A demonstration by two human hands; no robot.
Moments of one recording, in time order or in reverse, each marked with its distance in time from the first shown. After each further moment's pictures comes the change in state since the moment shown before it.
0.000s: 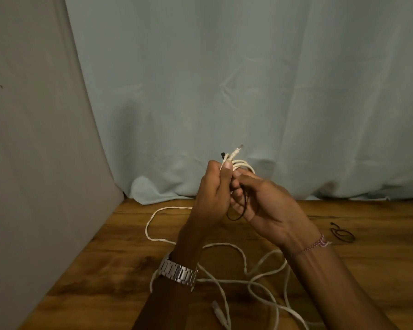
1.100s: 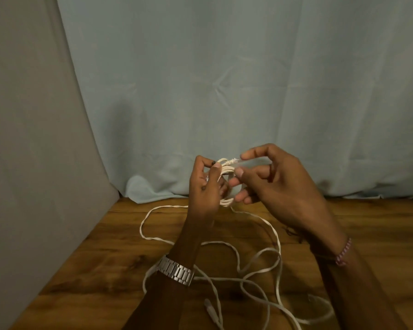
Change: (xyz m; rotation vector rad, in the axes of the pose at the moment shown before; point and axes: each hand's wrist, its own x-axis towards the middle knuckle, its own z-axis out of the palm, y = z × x) left_hand 0.003 -0.008 0.015 -0.336 0.200 -0.135; right_hand -0.045 -0.036 -0.002 -0.843 0.074 -0.456
